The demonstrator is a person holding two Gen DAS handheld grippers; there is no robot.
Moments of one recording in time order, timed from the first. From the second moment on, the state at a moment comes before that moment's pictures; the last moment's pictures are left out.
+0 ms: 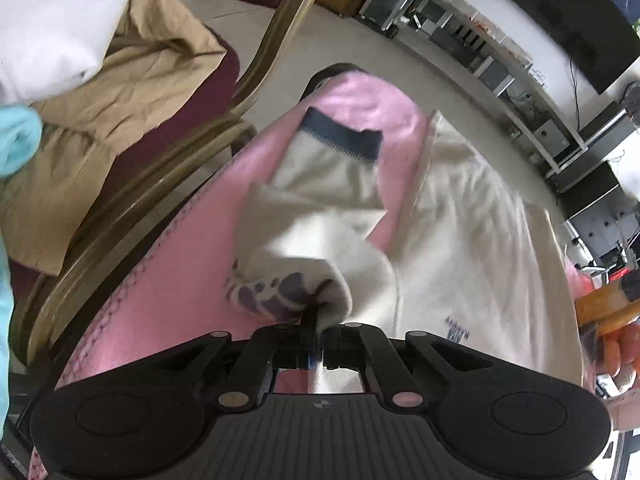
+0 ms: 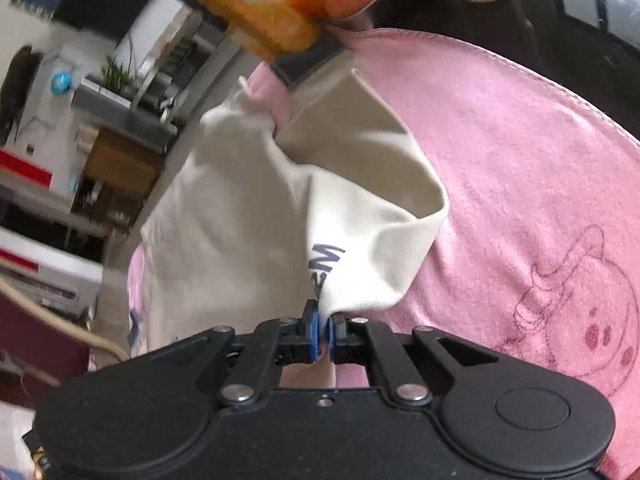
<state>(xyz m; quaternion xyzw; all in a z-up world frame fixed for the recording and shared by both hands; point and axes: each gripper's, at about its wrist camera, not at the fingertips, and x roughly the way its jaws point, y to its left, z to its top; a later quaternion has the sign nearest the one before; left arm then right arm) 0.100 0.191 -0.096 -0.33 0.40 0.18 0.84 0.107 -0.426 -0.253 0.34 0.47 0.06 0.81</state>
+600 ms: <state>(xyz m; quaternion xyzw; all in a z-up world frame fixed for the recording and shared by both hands) 0.021 0.007 -0.082 -0.03 0.43 0.00 0.90 0.054 -0.375 -0.247 0.17 0.49 0.19 0.83</state>
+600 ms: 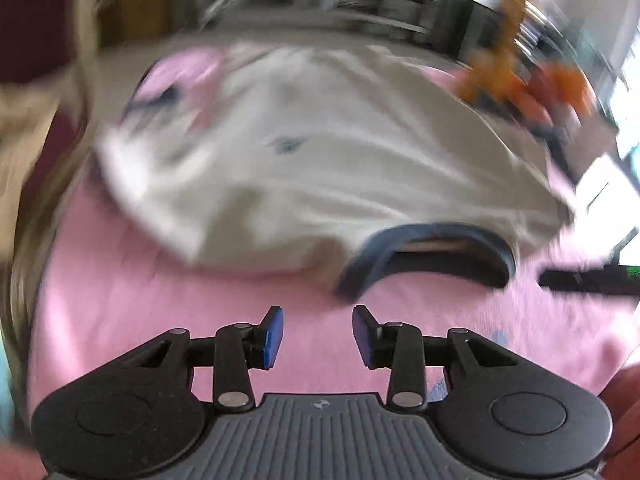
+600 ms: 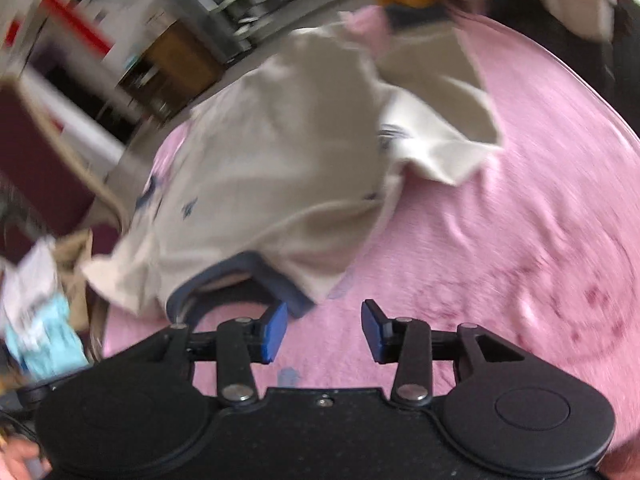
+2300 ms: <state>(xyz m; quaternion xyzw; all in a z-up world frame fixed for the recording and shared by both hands) 0.122 0.097 -0.164 -0.23 0.41 0.17 0.86 0.141 -0.496 -0.285 0.42 0.47 0.01 0.77</state>
